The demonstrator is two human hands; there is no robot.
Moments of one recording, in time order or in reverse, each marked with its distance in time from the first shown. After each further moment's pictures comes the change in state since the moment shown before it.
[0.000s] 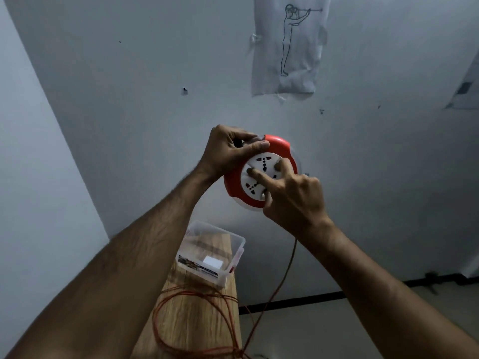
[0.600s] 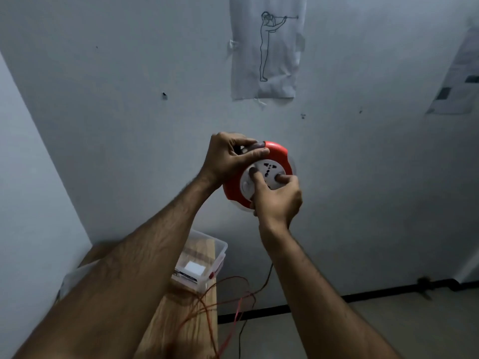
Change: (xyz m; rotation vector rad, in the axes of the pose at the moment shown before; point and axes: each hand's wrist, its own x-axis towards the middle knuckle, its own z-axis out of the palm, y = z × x) left_hand 0.014 0.011 0.062 0.090 0.067 0.059; right_hand 0.000 -0.002 0.009 1.059 0.294 1.296
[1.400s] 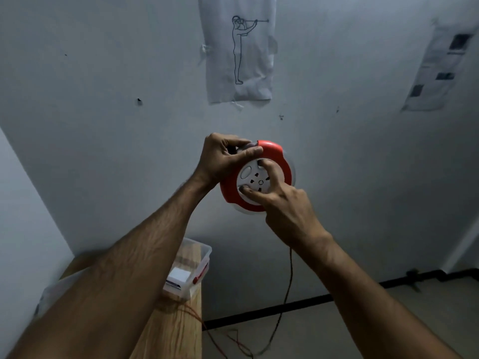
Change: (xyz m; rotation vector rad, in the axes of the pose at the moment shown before) left_hand 0.015 0.020 0.044 -0.130 -0.052 -0.044; right_hand 0.059 0.005 -0.097 -1.044 -0.455 -1.203
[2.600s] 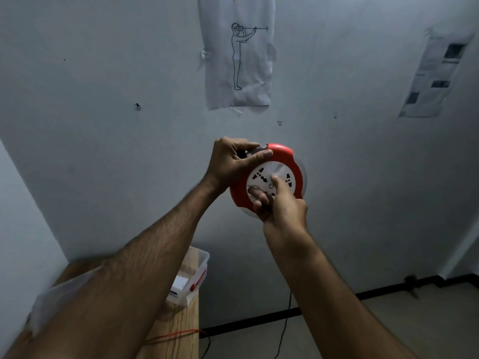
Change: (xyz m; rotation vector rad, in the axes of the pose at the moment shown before) left_hand 0.009 0.006 0.019 0.005 0.042 0.034; right_hand 0.030 -0.040 -0.027 1.911 0.494 1.490
